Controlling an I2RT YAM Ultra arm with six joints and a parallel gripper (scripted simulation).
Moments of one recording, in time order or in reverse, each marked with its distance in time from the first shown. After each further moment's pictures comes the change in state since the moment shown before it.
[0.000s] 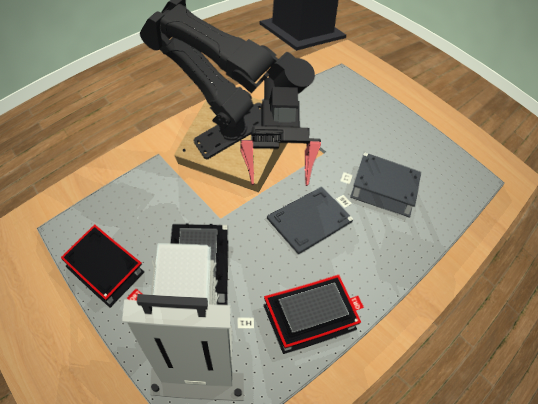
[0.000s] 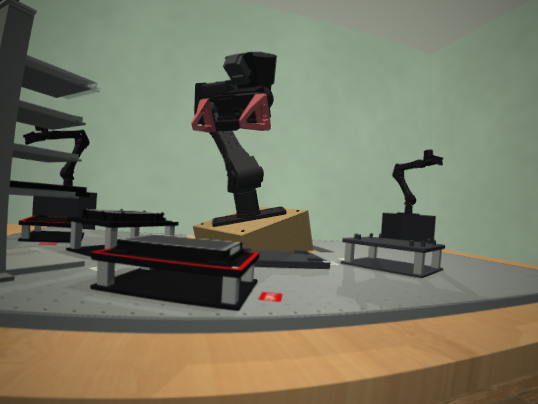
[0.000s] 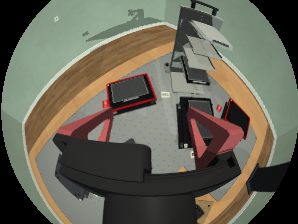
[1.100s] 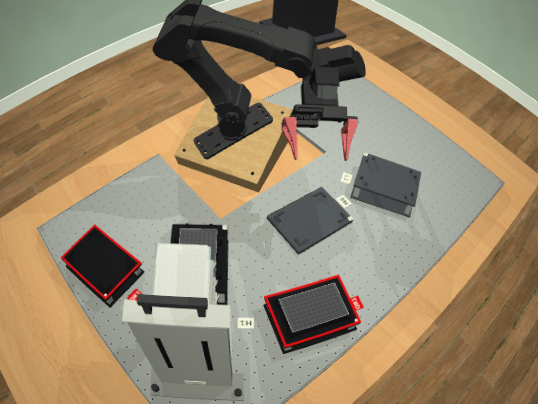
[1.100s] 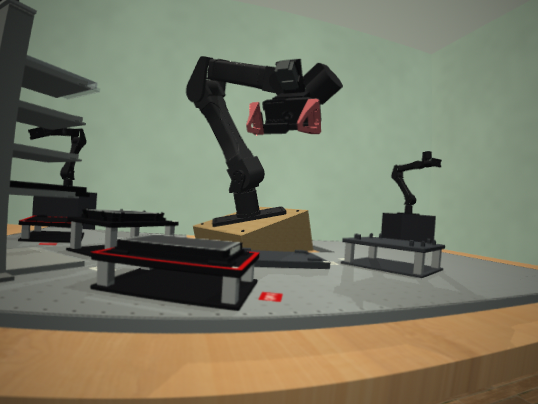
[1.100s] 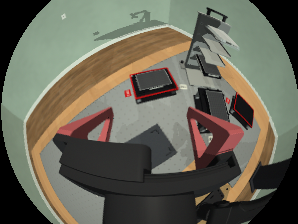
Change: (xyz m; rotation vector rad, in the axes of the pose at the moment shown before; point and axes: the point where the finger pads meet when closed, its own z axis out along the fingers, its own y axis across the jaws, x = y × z) arm 0.024 0.081 -0.053 -0.014 -0.028 -0.003
